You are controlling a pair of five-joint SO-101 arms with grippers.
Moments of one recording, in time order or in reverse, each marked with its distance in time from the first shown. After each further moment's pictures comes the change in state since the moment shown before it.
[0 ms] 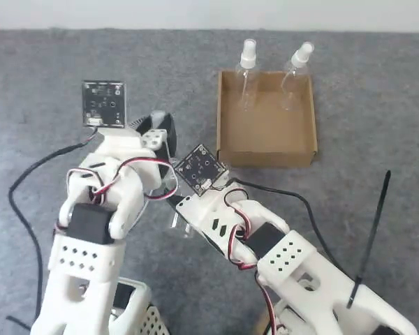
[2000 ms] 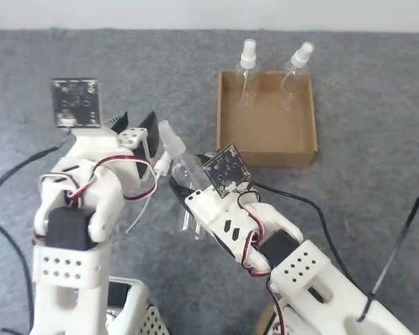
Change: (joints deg) left arm -6.8 -1.1 -6.8 8.8 -4.5; right arm 2.4 -9.3 4.5 -2.7 -4.6
